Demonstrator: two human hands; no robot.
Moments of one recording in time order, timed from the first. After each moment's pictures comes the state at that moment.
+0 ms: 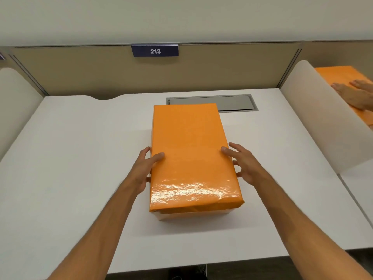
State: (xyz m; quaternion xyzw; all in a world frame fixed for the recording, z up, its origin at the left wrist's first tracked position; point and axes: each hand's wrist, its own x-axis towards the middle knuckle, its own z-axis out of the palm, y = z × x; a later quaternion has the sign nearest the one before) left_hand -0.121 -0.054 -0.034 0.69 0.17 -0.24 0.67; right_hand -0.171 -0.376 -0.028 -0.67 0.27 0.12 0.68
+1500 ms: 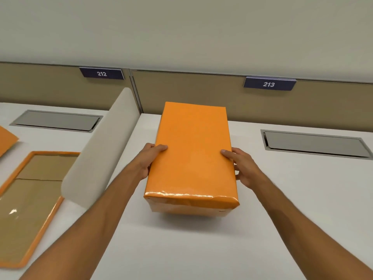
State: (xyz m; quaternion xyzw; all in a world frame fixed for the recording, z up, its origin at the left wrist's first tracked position) left_hand 0.070 0.339 0.011 0.69 0.22 -0.21 0.66; right_hand 0.037 0.024 0.002 -0.68 0.18 0.16 0.69
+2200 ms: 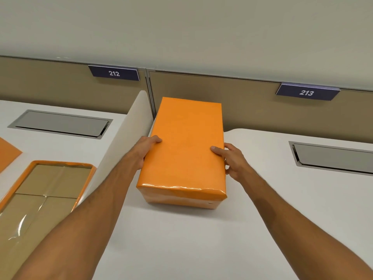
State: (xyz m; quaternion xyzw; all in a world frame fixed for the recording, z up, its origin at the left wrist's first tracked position) left_hand 0.192 0.450 -0.009 0.68 0.23 -0.21 0.66; right_hand 0.161 0.147 -0.026 -0.66 0.21 0.17 0.70
